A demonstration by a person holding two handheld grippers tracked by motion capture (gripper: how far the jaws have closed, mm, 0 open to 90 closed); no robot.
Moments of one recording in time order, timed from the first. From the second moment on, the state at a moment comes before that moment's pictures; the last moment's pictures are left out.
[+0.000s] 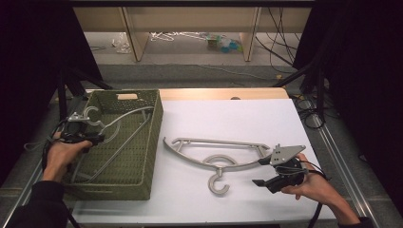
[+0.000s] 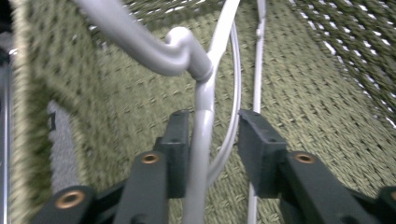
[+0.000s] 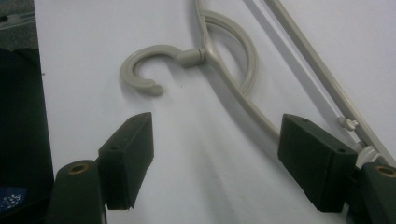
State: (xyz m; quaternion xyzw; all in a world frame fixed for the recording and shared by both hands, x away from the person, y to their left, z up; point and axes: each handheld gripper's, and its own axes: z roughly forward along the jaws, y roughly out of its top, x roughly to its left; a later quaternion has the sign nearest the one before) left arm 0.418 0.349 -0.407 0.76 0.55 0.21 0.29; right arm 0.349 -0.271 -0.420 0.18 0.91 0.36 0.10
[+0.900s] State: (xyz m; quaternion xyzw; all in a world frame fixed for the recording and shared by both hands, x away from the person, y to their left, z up) left arm 0.296 0.185 -0.349 0.73 0.38 0.24 0.51; right arm 0.358 -0.271 -0.429 0.20 0.89 0.37 0.16
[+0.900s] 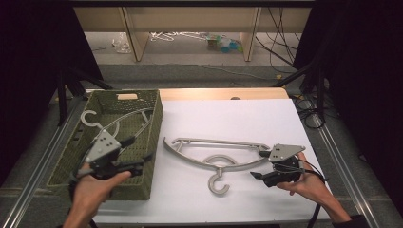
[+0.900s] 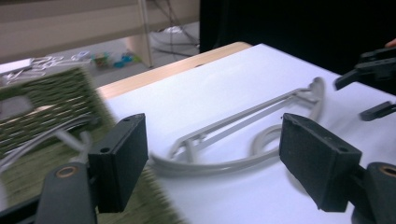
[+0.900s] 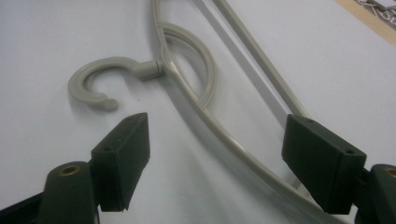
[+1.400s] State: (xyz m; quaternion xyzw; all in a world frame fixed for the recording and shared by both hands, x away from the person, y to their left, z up) left arm 0.288 0.108 -0.423 0.77 0.32 0.18 0.52; right arm 0.354 -0.273 -0.426 0.21 0.88 0.38 0.18
